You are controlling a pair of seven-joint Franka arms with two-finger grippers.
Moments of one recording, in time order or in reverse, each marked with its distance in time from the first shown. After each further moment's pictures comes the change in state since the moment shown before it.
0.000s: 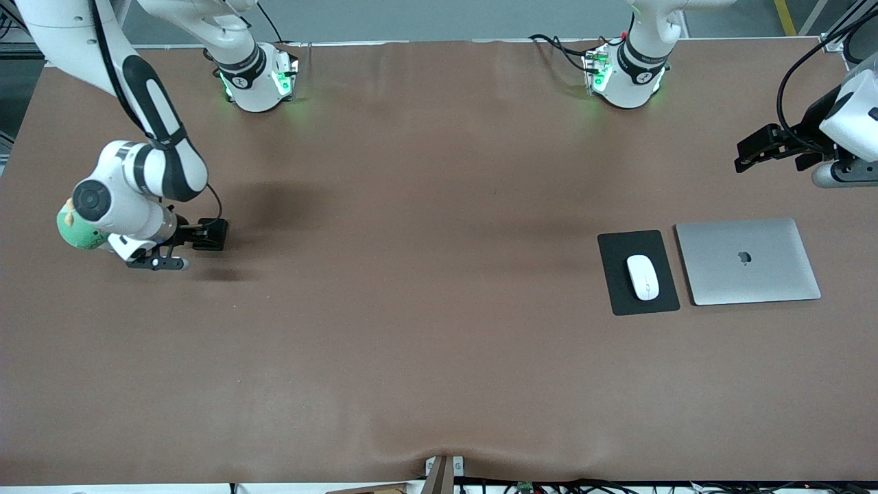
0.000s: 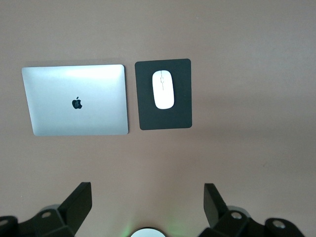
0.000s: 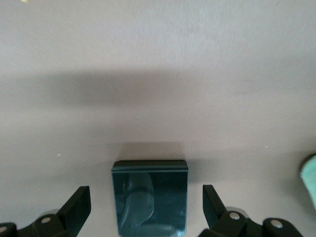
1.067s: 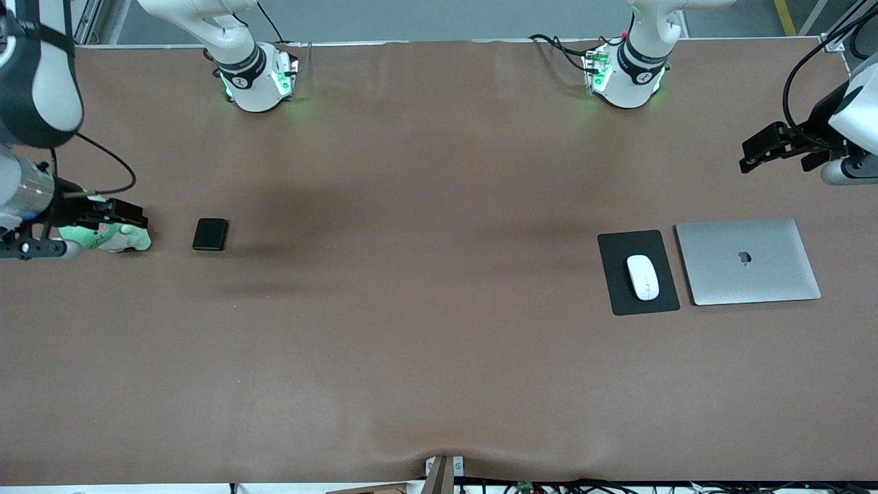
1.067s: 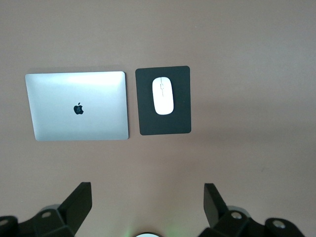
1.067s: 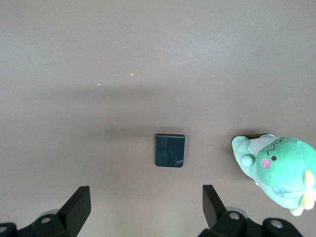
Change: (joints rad) left arm 0.001 0.000 0.001 0.020 0.000 0.009 0.000; right arm -0.001 -0.244 0.025 0.474 -0.001 -0.650 -0.009
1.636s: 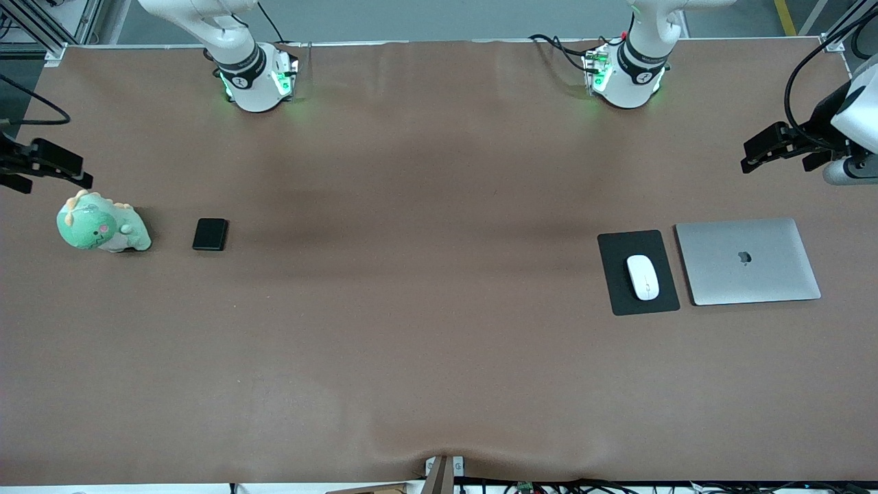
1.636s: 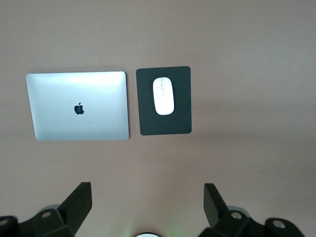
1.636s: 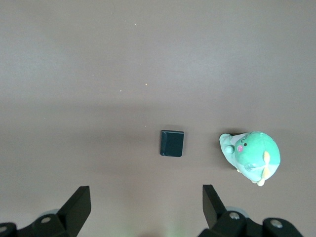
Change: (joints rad) left arm 0.001 0.000 0.002 0.000 0.000 0.000 0.000; right arm -0.042 0.000 0.049 0.345 0.000 -0.282 0.001
